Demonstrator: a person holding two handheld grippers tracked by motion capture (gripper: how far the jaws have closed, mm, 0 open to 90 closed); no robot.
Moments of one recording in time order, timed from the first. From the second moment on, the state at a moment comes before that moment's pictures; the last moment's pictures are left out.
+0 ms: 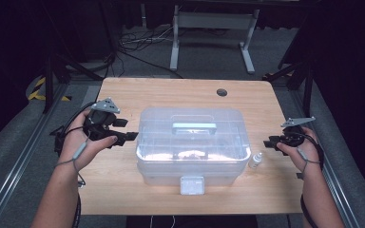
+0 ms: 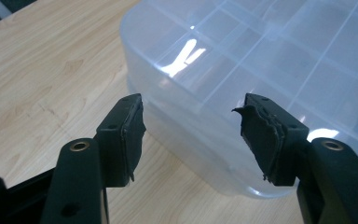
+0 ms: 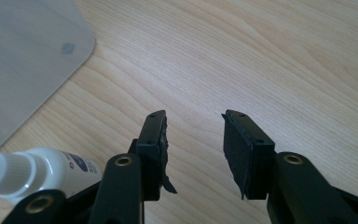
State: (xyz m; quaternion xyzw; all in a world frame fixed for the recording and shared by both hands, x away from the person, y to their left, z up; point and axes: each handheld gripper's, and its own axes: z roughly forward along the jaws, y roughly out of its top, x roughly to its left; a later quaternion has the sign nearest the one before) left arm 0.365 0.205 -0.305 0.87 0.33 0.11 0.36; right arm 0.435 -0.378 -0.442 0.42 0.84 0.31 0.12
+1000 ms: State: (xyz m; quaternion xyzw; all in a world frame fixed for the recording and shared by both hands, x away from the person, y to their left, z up) left arm 0.387 0.120 -0.288 0.89 0.22 0.05 0.39; right arm 0.425 -0.391 -0.441 0.44 0.83 0.32 0.13
